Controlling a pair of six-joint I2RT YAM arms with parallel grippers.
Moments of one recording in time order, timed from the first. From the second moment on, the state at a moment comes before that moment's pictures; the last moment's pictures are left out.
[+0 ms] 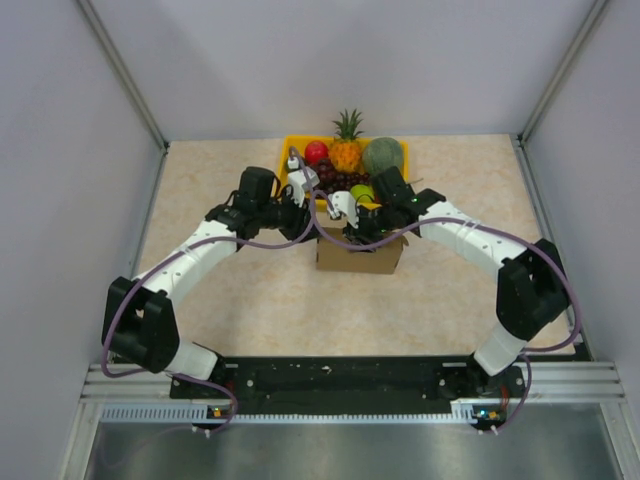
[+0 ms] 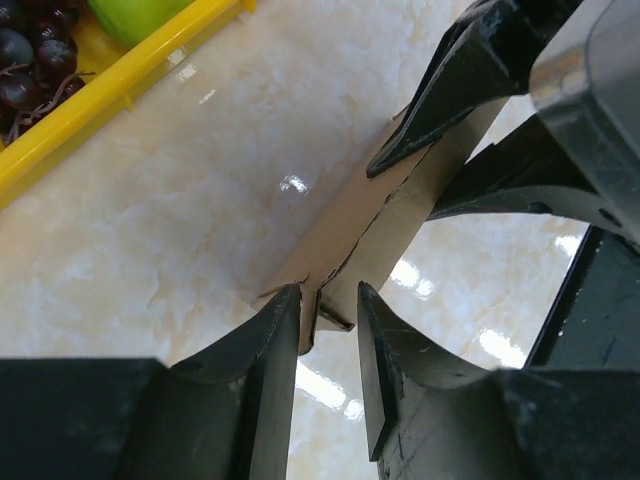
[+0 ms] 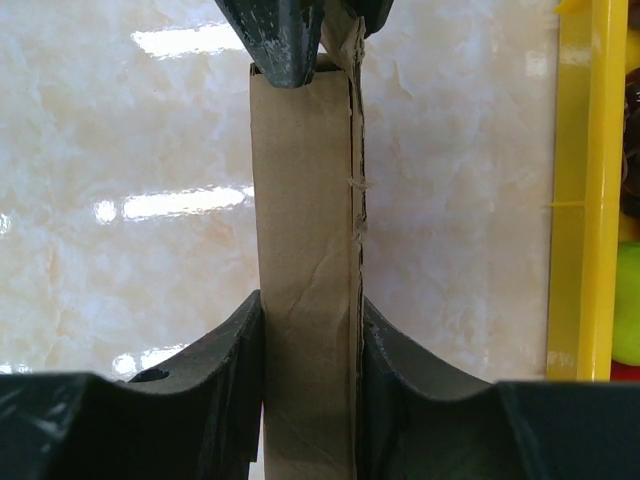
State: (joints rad) left arm -0.43 1.45 1.10 -0.32 0.61 0.08; right arm 0.61 1.65 1.29 -0.58 -0.54 -0.73
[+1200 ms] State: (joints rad) left arm -0.49 1.45 1.18 -0.46 0.41 0.00; right arm 0.62 1.68 1.34 -0.62 -0.54 -0.71
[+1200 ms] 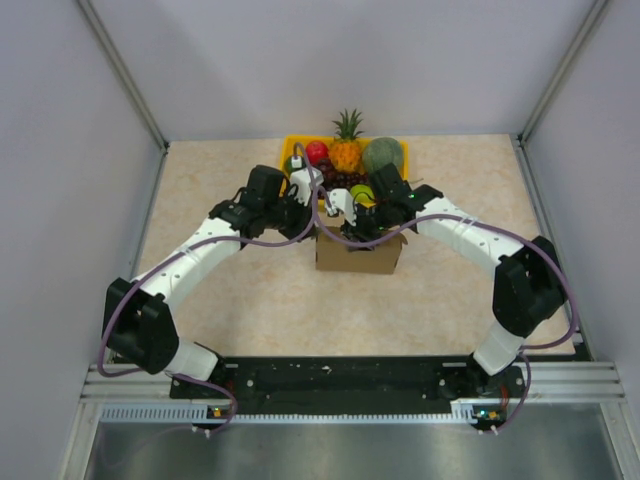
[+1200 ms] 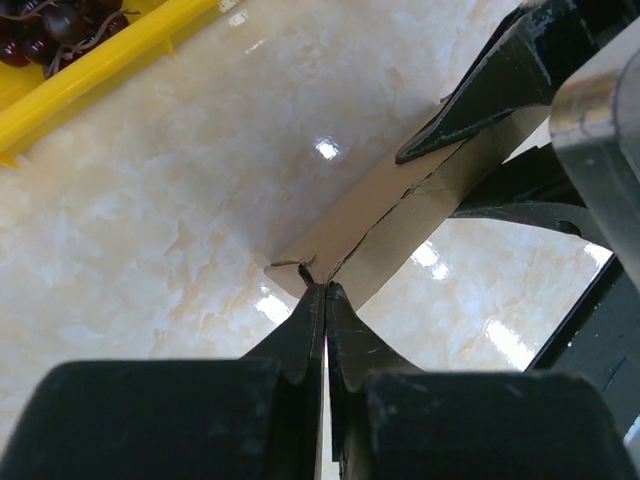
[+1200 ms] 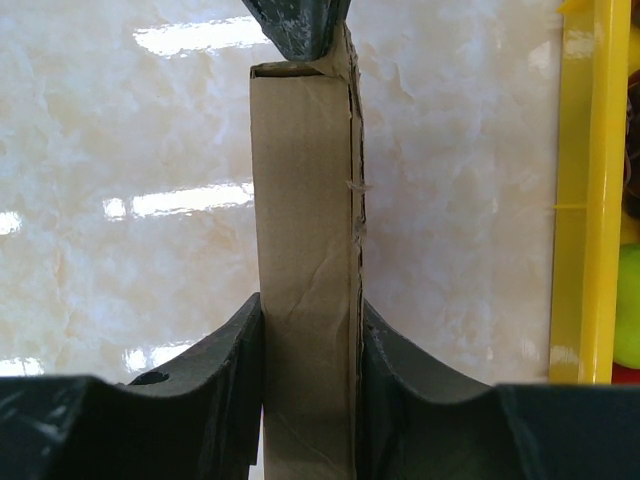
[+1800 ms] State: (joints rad) left arm -0.60 1.45 1.15 -0.37 0.12 -0.32; right arm 0.62 1.69 1.36 -0.63 -0.49 -0.69
